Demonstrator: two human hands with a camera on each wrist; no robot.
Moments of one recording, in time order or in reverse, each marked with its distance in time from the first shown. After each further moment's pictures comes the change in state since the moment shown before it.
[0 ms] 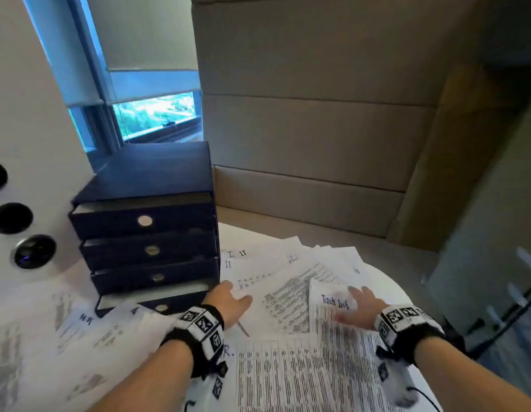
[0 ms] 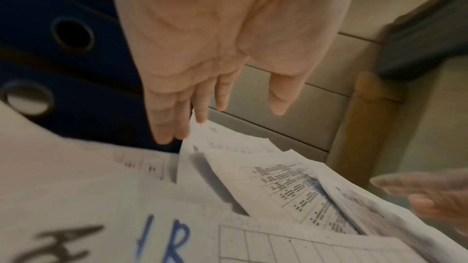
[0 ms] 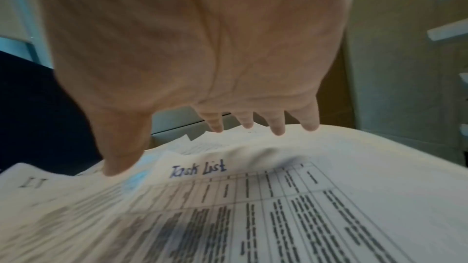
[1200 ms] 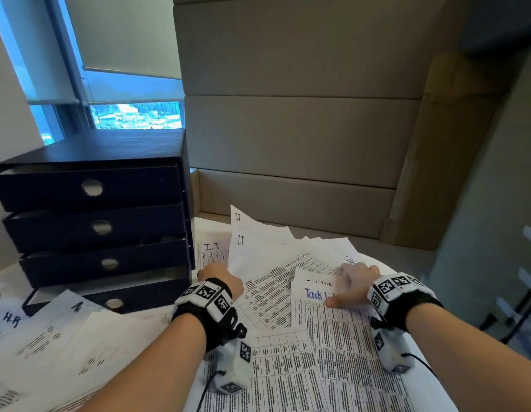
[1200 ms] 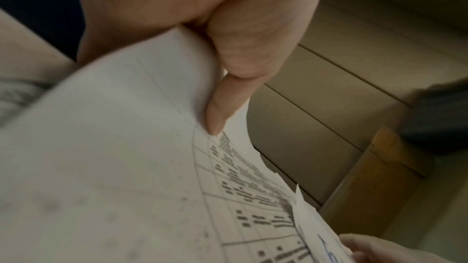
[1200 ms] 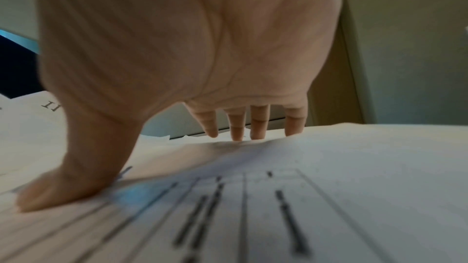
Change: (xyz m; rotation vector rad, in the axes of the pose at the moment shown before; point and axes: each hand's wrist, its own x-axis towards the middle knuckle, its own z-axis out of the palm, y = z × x) left_hand 0.071 0.019 0.063 0.195 0.211 -0.047; right_hand 0.057 0.009 0.004 -0.134 0.206 -0.034
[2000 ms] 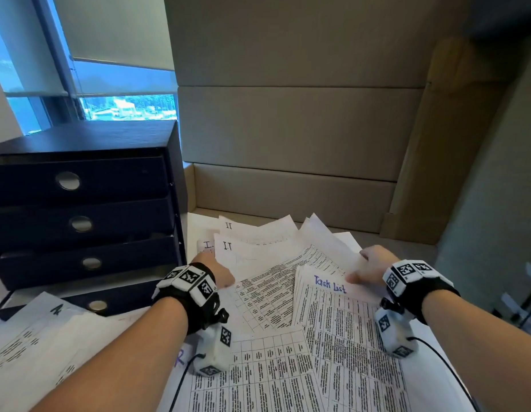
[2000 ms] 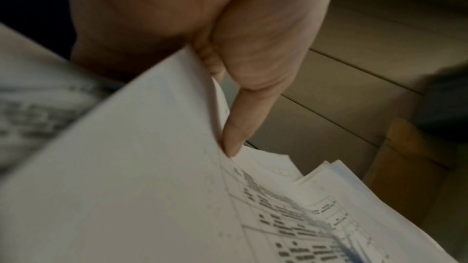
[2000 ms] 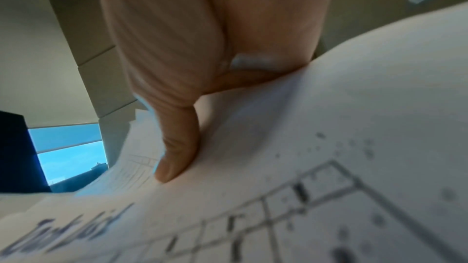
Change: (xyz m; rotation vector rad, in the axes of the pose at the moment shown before) left_hand 0.023 0.001 -0.015 -0.115 -0.134 0.025; right_hand 0.027 0.029 -0.018 0.279 0.084 0.104
